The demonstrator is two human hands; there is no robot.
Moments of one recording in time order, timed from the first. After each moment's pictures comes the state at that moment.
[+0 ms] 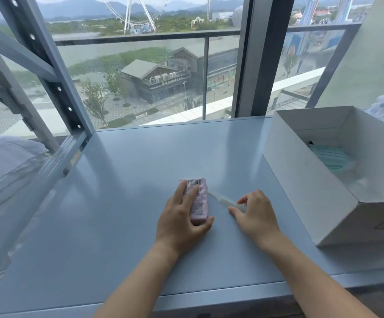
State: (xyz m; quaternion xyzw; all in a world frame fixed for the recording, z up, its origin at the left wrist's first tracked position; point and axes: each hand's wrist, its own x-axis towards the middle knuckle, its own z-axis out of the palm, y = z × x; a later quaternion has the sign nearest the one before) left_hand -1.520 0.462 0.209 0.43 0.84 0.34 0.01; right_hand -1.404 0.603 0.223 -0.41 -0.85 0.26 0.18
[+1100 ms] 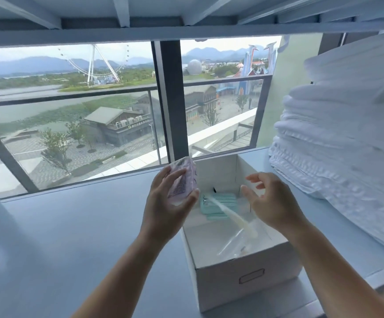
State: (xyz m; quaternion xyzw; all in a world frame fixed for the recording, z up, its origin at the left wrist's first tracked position) left_hand -1.407 0.667 0.345 0.49 0.71 0.51 -0.02; right_hand -1.234 0.799 0.348 -0.39 -0.81 0.22 0.37
